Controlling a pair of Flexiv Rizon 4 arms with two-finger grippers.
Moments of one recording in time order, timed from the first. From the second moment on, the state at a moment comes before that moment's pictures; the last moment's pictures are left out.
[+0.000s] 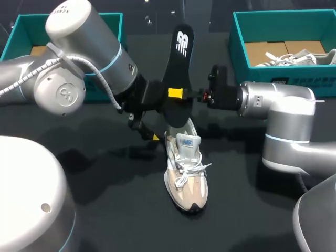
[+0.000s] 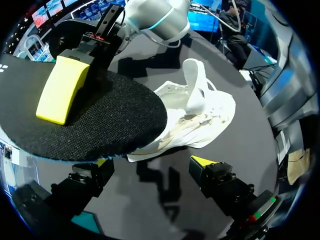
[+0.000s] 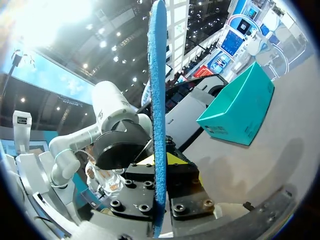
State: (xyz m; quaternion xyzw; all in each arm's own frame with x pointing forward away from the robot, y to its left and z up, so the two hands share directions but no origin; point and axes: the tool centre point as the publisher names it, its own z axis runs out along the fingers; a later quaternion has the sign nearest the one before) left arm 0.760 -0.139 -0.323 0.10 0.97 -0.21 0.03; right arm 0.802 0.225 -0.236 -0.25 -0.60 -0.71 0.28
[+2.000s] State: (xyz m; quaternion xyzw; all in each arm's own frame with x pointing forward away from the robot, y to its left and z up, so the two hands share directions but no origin) left arm 0.771 -0.147 -0.354 0.08 0.97 -0.22 0.02; right arm 0.808 0.221 -0.256 -0.16 -0.64 -0.72 0.20
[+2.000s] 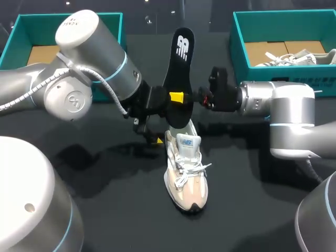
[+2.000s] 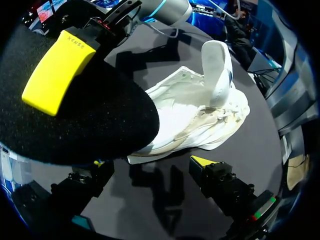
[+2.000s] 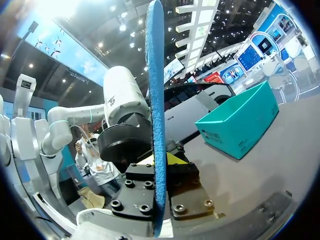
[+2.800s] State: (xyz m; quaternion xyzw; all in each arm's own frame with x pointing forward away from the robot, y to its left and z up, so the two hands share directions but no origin) left arm 0.771 -0.147 -0.354 0.08 0.97 -0.22 0.02; right arm 0.802 0.215 -0.270 -0.14 -0.66 -0.71 0.19
